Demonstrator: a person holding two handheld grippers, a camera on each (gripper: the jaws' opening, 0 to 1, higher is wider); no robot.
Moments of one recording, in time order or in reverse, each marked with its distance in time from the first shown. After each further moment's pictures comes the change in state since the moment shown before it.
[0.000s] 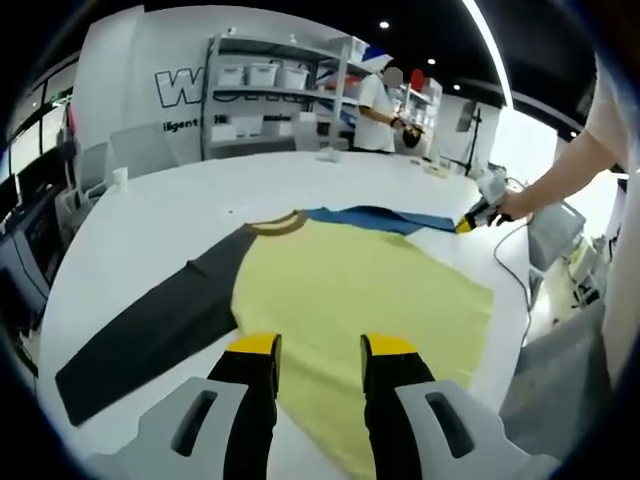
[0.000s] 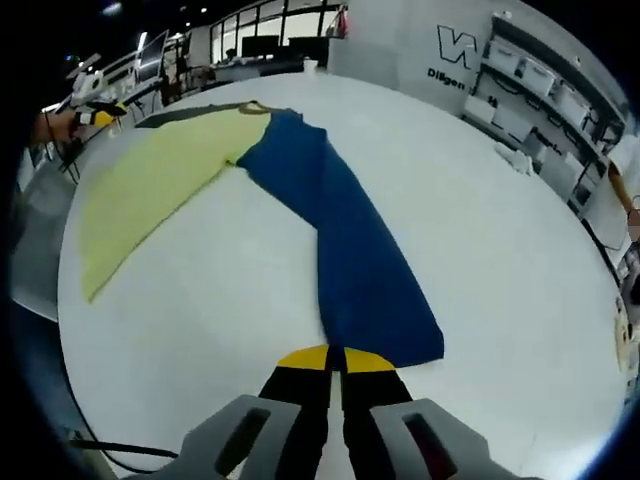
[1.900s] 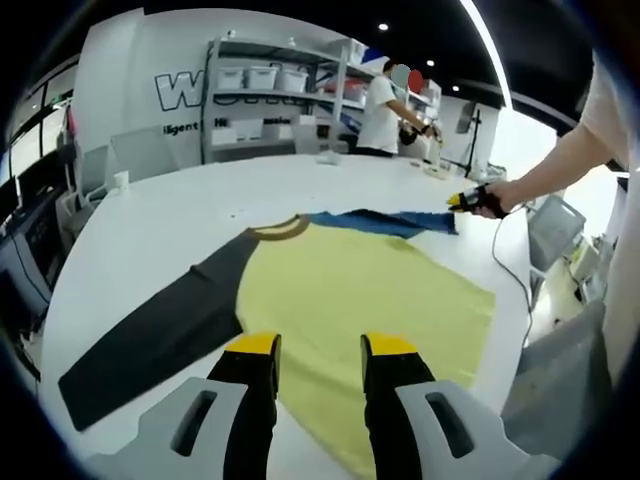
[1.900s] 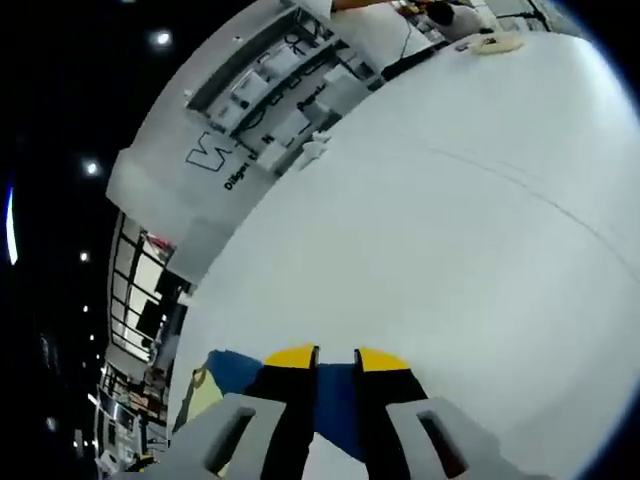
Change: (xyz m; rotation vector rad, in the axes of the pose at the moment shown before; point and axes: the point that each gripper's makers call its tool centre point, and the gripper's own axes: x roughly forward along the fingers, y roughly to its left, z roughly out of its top) left arm -0.002 0.004 0.006 0.006 -0.012 0.002; right arm -0.025 -0.076 0.043 1.225 -0.436 -0.075
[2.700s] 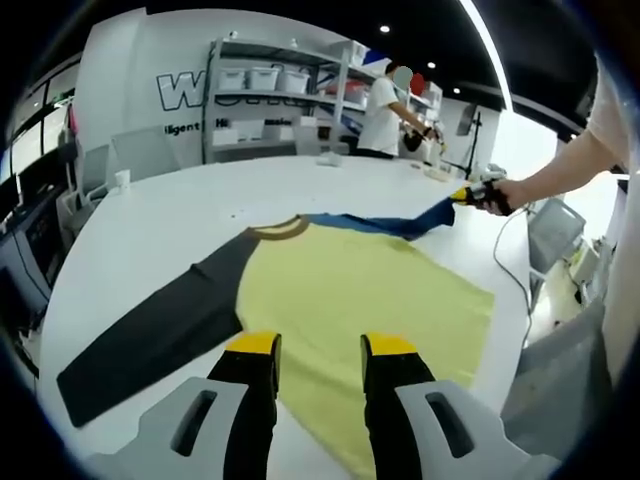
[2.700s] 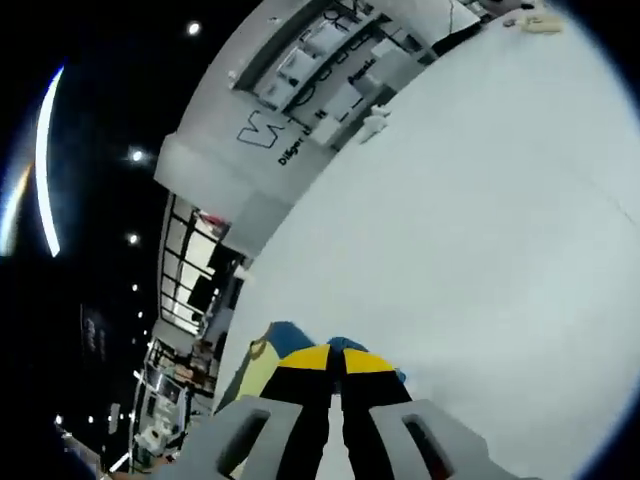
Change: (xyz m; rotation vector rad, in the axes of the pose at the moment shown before) left arm -0.002 0.001 -0.003 -0.009 -0.006 0.002; right arm -0.008 0.034 -0.012 0.073 0.075 0.169
